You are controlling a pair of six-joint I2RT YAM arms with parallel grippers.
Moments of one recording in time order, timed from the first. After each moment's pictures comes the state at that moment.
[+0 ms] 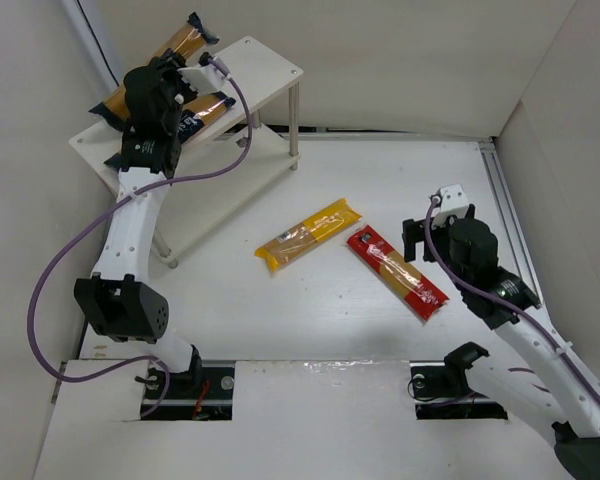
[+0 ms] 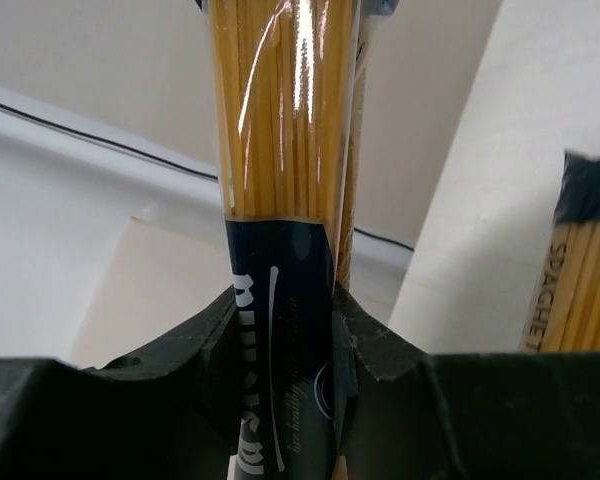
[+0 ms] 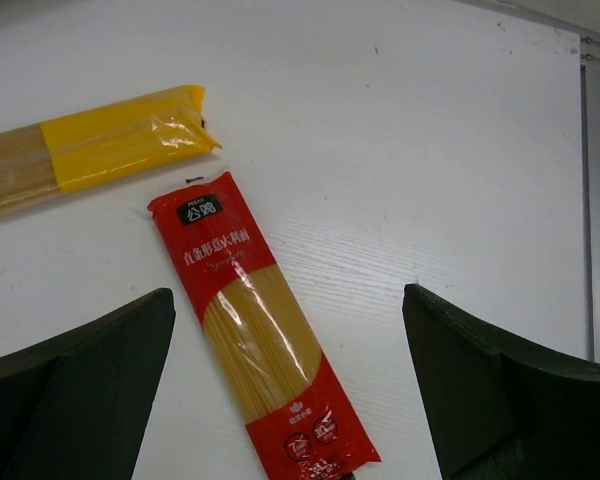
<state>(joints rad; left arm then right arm) -0.10 1.57 1.75 -0.09 -0.07 1.08 0.50 0.73 0.80 -0.42 0.32 0.01</state>
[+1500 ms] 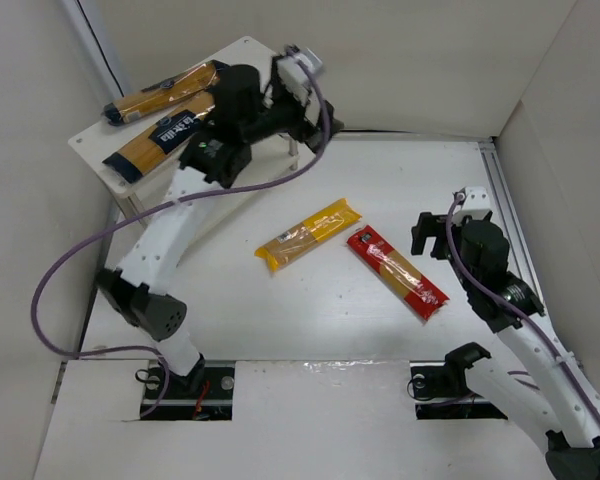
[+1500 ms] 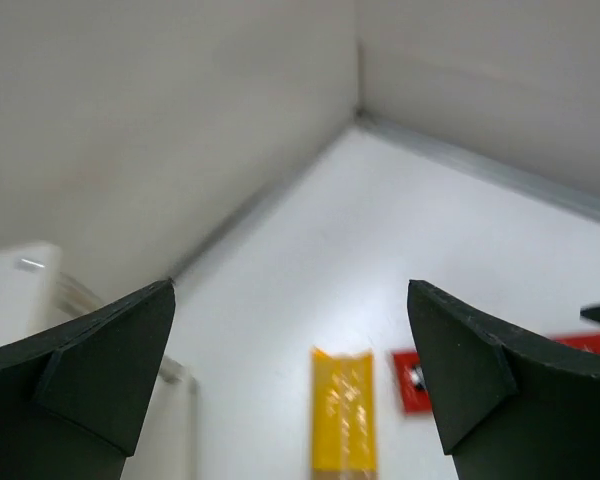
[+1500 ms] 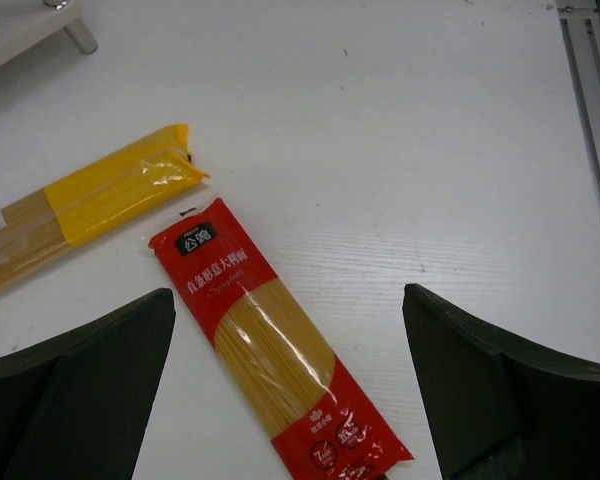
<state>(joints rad) -0.52 1.64 2.06 -0.41 0.38 0.14 0.40 0.73 0.78 -0.37 0.31 0.15</state>
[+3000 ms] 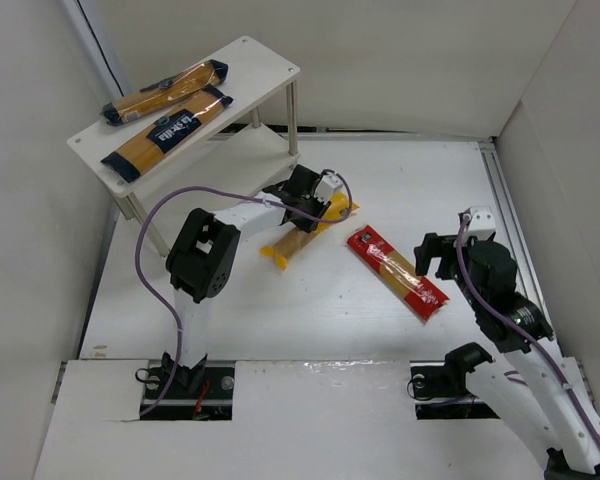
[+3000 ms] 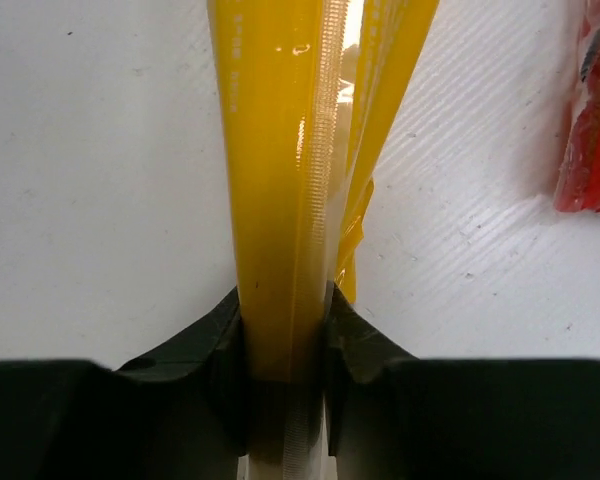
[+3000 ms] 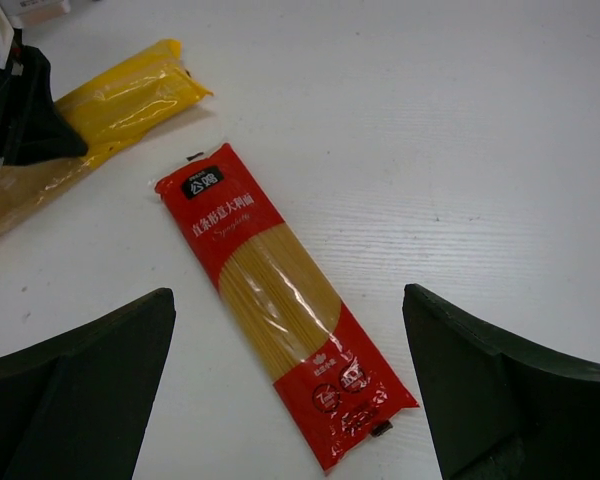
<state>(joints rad) -0.59 2.06 1.49 -0.36 0.12 0.15 0.39 0.55 0.69 -0.51 0.25 0.18</state>
